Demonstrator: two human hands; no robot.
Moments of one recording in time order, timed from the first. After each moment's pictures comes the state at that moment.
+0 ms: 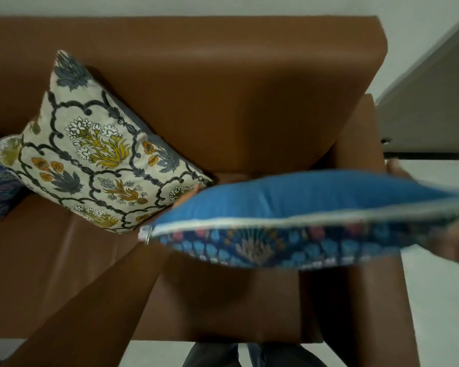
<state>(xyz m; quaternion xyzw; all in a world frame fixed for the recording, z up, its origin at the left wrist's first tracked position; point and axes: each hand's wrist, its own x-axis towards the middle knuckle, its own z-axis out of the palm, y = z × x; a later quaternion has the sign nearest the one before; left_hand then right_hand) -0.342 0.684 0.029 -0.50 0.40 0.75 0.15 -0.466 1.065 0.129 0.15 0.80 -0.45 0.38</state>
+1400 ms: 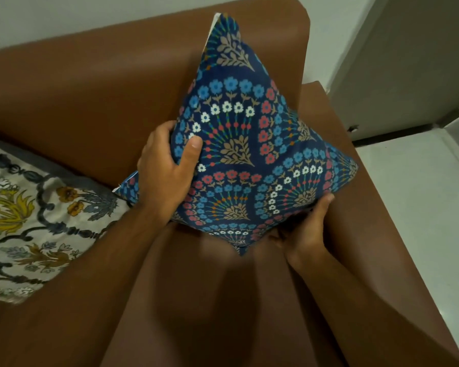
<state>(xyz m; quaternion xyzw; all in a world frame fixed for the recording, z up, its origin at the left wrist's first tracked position) -0.472 0.728 0.045 -0.09 0.90 0.40 -0.15 -0.422 0.963 -0.024 0.39 0.38 -0.82 0.18</state>
